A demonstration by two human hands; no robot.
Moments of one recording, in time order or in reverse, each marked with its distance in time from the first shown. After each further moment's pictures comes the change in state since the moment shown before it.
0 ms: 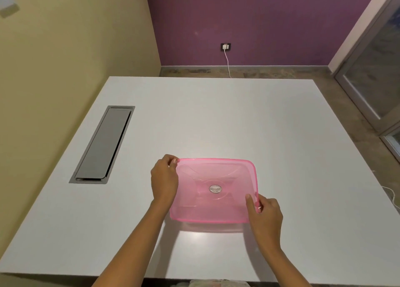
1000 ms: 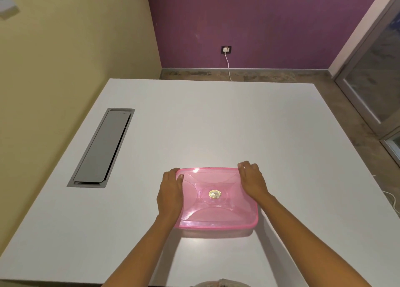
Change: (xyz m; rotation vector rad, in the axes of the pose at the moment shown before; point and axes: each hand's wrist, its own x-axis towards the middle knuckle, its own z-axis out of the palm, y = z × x) left_hand -0.012 -0.036 0.030 0.115 -0.142 0.039; right_hand 0.107 -0.041 0.035 -0.323 -0.322 -0.102
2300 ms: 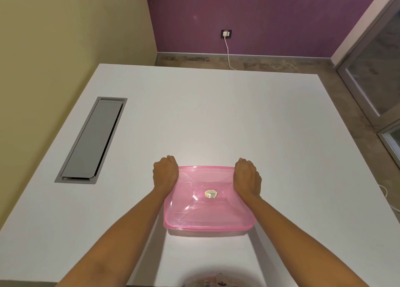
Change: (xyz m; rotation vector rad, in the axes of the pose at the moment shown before) left_hand 0.074 0.008 0.018 0.200 -0.118 -0.193; right_hand 0.016 -0.002 0.023 -0.335 0.206 -0.067
